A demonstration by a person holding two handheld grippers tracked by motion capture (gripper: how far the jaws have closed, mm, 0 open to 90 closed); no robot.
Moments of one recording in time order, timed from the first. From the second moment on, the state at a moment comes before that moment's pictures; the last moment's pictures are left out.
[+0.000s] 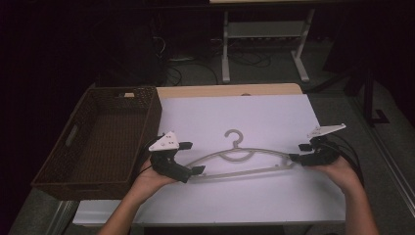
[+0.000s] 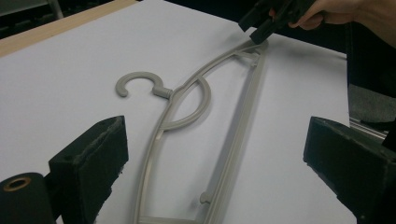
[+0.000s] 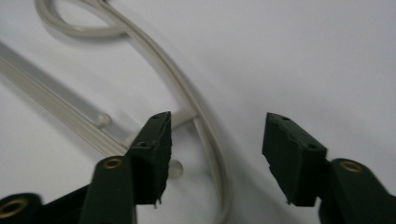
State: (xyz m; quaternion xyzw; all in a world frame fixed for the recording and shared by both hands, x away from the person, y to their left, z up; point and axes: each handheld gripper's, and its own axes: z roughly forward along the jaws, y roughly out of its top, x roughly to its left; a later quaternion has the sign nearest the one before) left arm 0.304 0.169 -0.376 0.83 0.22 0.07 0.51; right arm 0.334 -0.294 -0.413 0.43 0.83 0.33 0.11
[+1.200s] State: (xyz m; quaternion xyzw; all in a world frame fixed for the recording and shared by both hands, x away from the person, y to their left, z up) left arm 0.318 0.166 -0.384 0.83 0.23 0.07 0.51; right arm 0.309 -0.146 -0.426 0.27 0.89 0.36 0.04
